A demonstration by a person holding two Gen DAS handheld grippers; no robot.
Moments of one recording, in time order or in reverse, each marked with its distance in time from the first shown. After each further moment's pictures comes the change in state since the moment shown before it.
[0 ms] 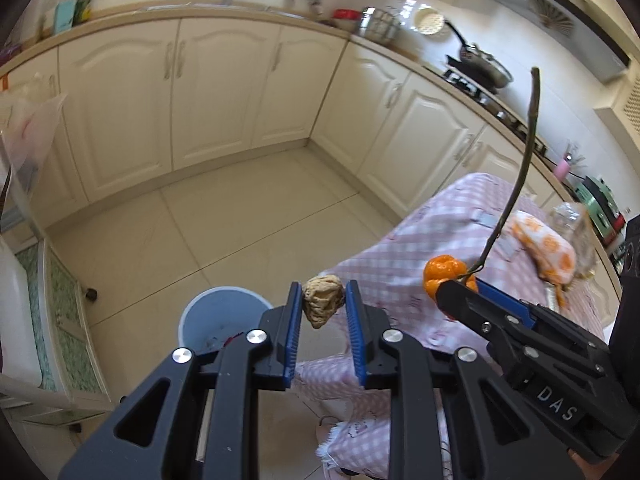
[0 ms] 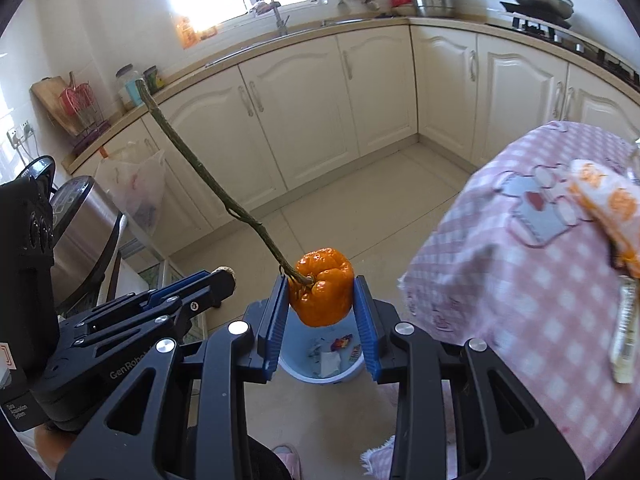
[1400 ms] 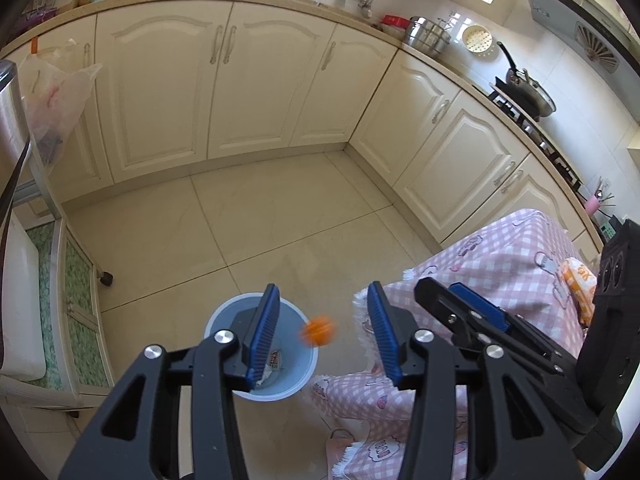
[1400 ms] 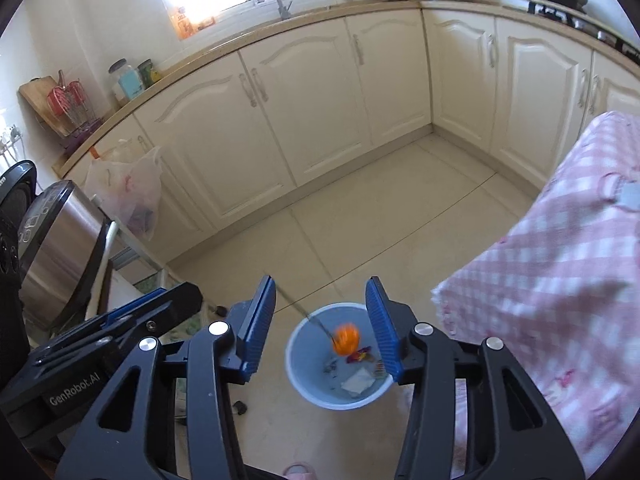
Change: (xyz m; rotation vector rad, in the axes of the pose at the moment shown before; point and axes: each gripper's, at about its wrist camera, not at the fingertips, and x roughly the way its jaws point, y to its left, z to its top) left arm 0.021 0.066 0.024 -0.111 -0.010 0.059; right arm 0.069 0.020 0.014 0.017 0.006 0.009
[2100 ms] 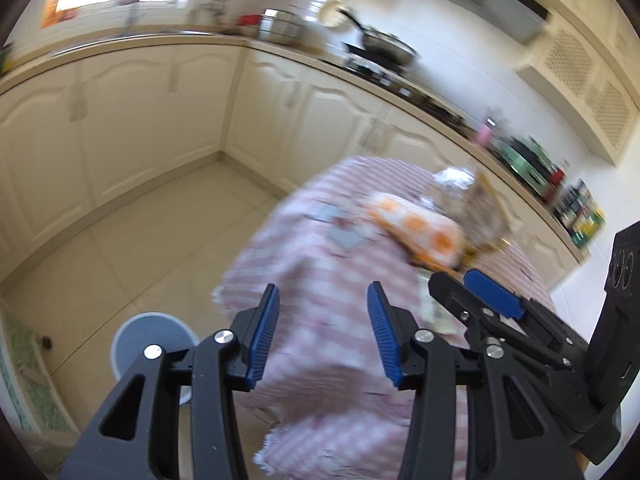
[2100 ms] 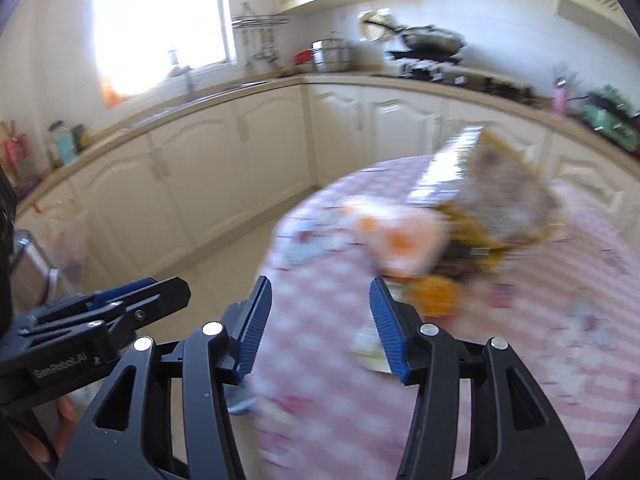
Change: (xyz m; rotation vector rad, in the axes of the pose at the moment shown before) left arm -0.055 -0.215 -0.059 0.328 0.018 -0.296; right arm -0.199 -0.123 -0.049 0.070 -0.238 -0.358
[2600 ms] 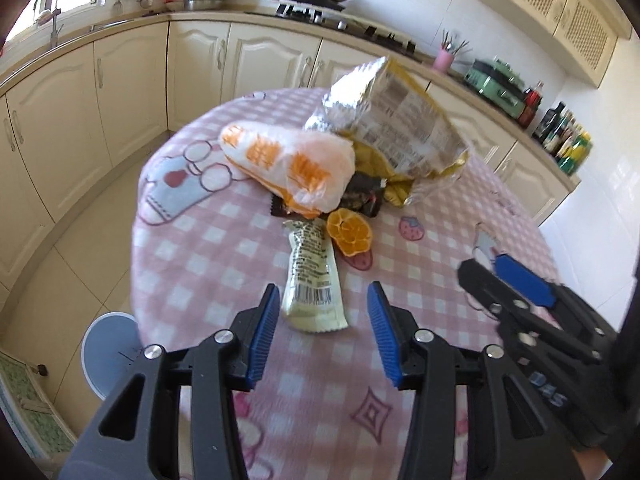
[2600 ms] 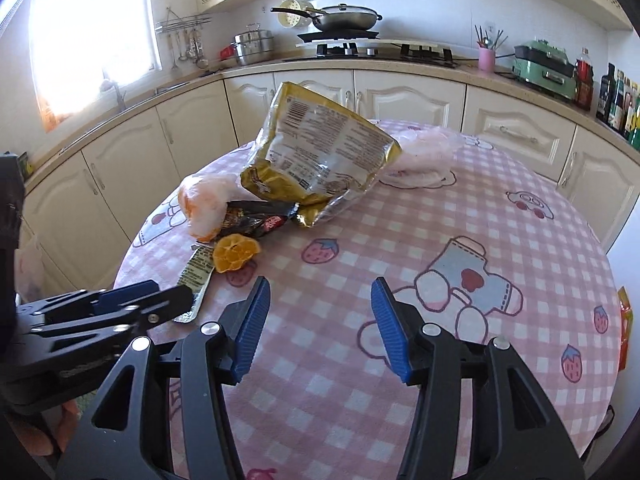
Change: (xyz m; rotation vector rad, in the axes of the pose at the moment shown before) left arm 0.094 -0.111 -0.018 0.156 0.180 -0.026; right arm -0.017 -0.120 -0.029 0.149 0.056 -0.138
